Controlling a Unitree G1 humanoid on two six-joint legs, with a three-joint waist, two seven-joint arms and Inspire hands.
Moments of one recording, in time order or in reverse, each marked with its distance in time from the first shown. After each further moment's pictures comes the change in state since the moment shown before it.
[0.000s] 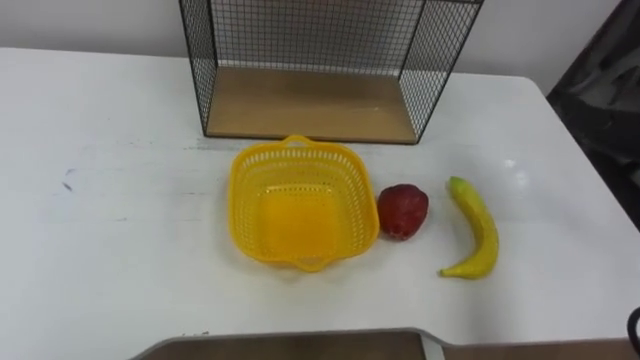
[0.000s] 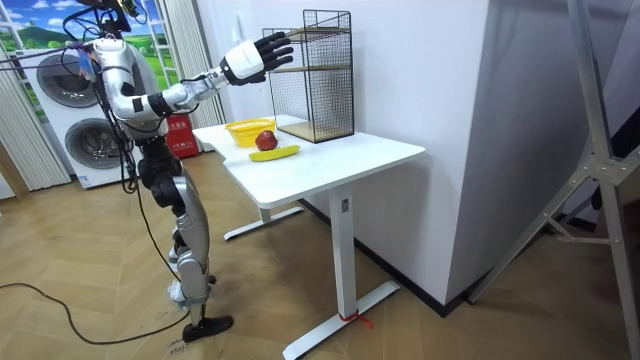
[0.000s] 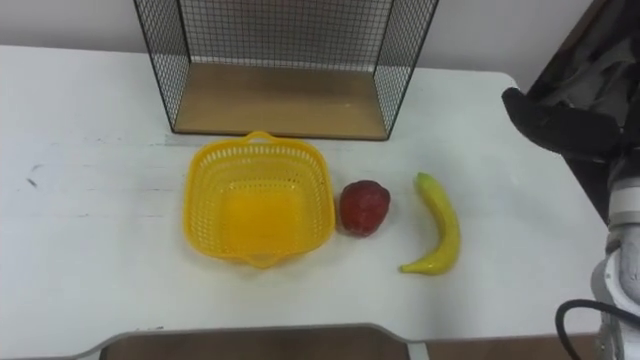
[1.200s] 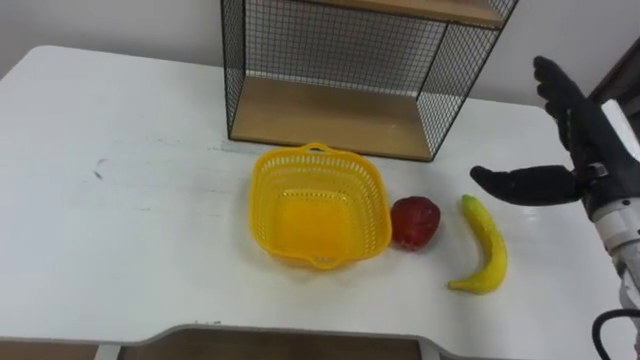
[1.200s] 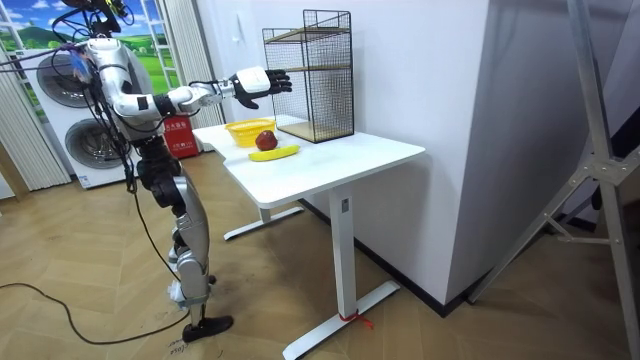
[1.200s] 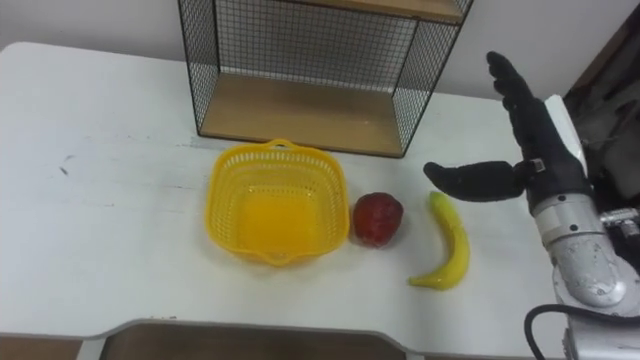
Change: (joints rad) left arm -0.015 0.036 -0.040 -0.024 0.001 -0.009 -0.020; right arm -0.001 -0.005 0.157 0.082 -0.205 0.038 0.241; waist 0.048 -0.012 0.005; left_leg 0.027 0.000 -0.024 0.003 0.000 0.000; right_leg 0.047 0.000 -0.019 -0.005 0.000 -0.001
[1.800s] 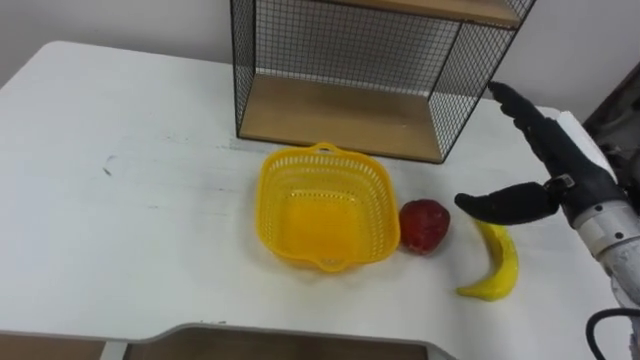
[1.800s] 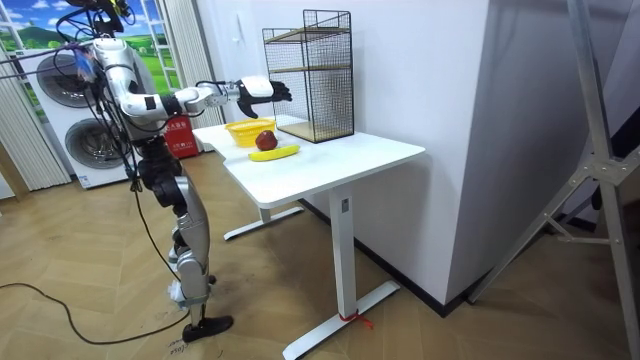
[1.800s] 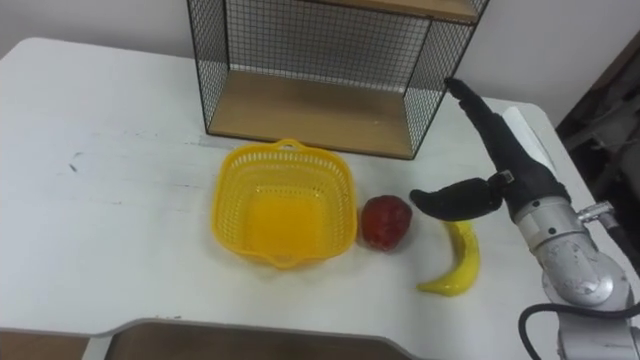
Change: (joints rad) left arm -0.009 -0.005 -0.037 0.001 0.039 0.001 0.000; right arm -0.002 0.000 0.030 -0.006 -0.128 0.003 0.103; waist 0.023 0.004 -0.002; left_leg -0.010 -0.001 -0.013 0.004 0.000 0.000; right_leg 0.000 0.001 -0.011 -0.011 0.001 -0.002
